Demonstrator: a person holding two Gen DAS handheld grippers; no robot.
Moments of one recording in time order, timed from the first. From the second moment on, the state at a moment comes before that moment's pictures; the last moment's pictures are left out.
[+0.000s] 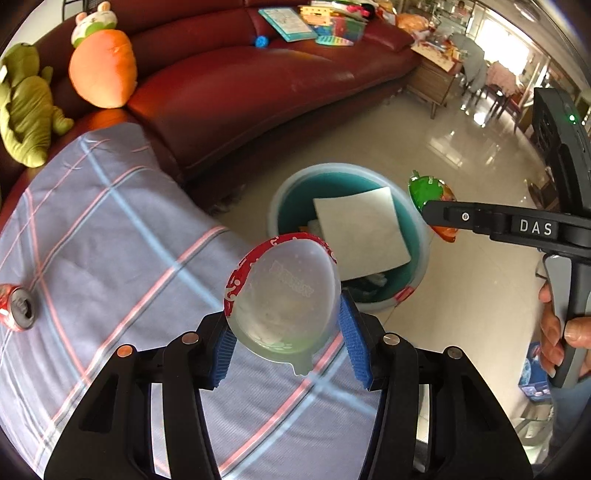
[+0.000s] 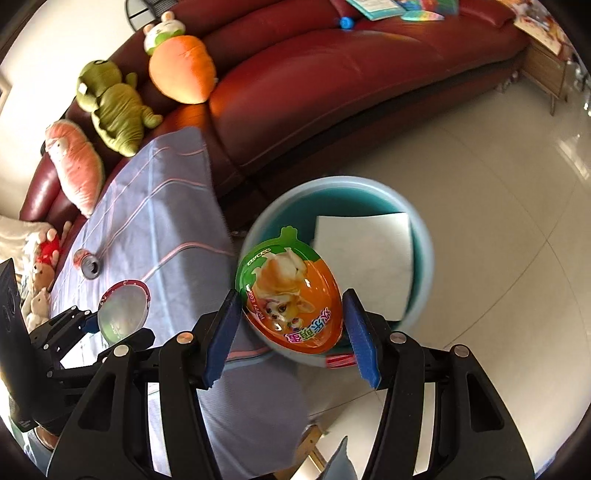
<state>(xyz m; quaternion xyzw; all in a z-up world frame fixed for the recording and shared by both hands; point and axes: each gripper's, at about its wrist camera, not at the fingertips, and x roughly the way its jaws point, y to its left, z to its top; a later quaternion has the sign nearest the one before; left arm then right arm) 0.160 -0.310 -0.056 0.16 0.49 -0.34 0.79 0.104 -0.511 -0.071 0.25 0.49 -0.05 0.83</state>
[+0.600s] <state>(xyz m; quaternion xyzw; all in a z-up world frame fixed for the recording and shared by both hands) 0.164 -0.399 -0.096 0.18 0.52 -0.38 0.74 0.103 -0.569 -0.086 0.28 0.50 -0.08 0.82</state>
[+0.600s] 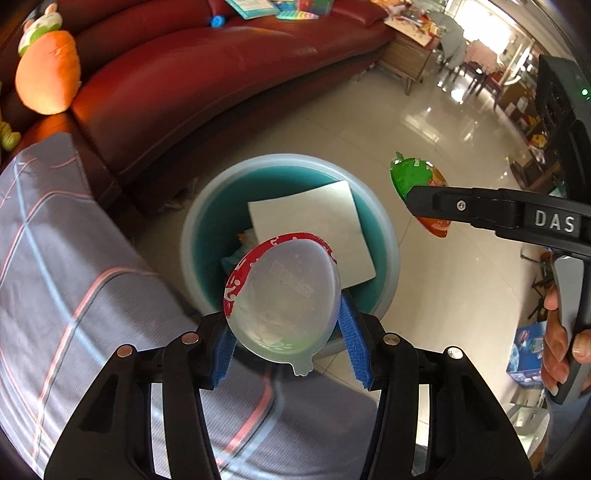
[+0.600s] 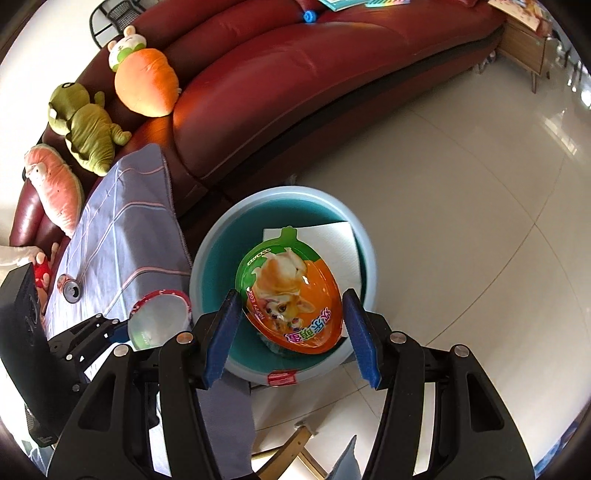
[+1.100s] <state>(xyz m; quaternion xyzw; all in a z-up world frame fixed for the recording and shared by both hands) 0.180 -0.445 -0.117 0.16 0.53 -0.40 0.73 0.111 -0.587 -0.075 0.27 0.50 -0.10 0.82</state>
